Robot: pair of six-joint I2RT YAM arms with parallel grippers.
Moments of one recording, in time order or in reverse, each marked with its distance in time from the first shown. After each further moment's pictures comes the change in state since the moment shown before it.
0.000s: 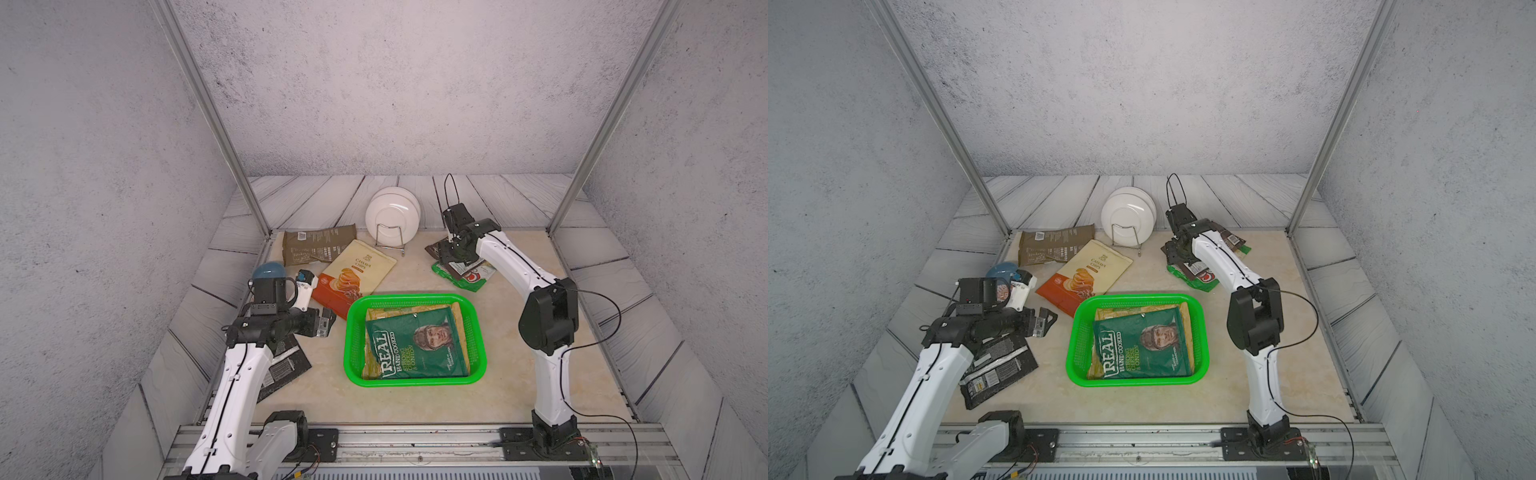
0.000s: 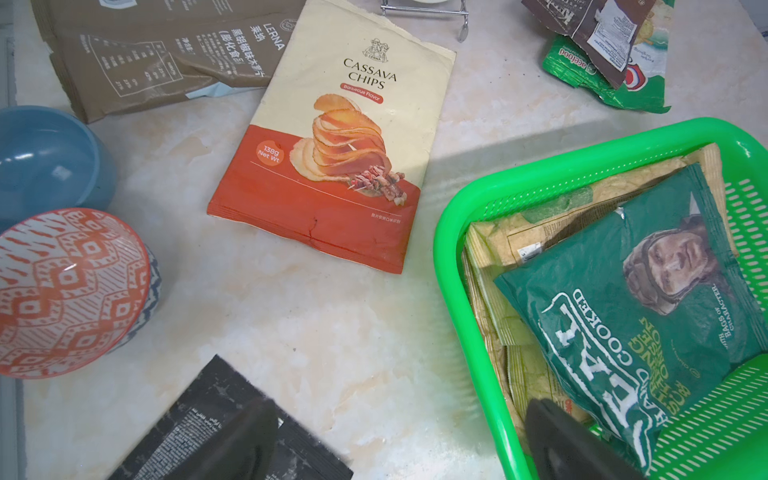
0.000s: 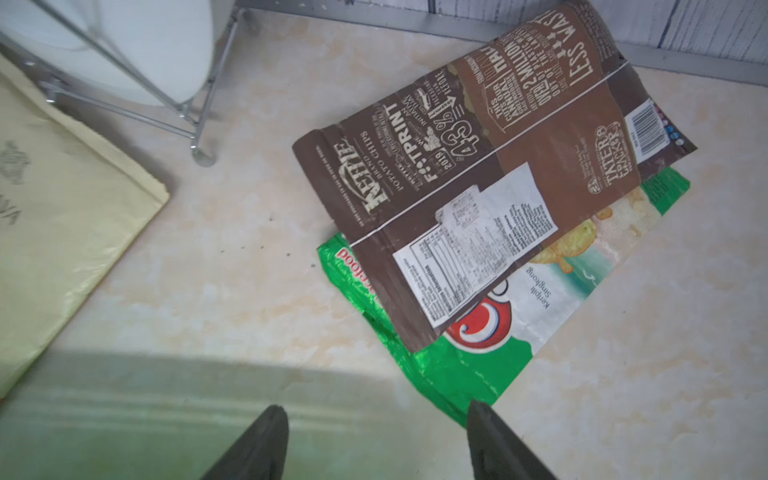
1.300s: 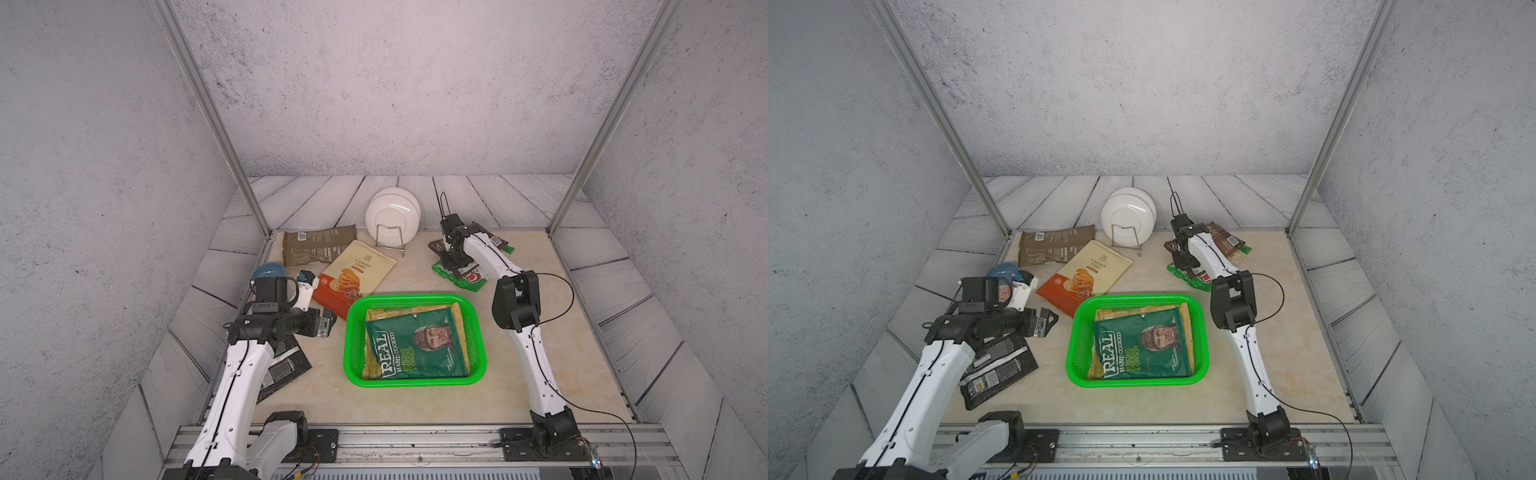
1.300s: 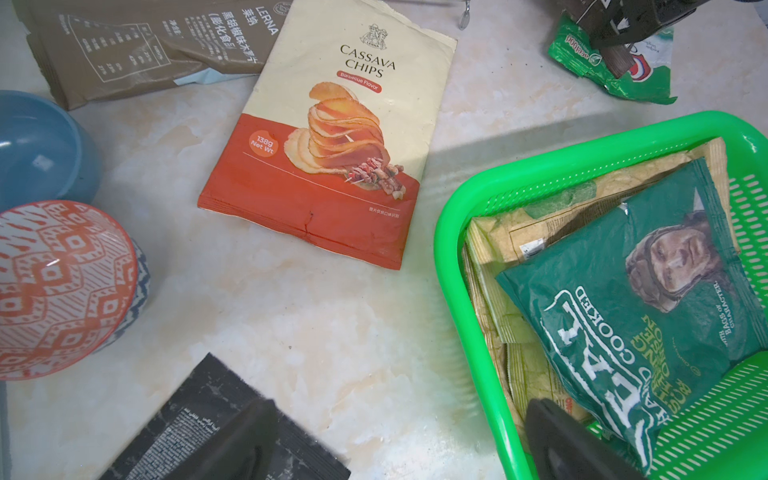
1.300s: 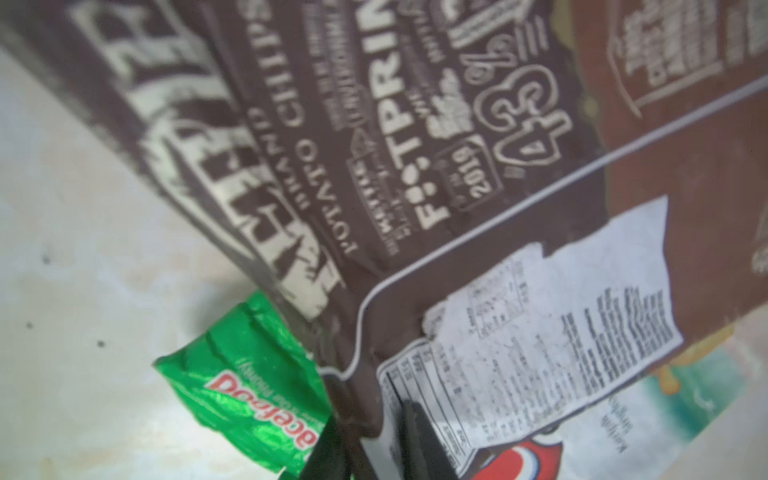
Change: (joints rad) left arm 0.000 0.023 0.000 0.000 0.003 0.000; right arm -0.080 0.386 0.317 -0.093 -0.025 -0.142
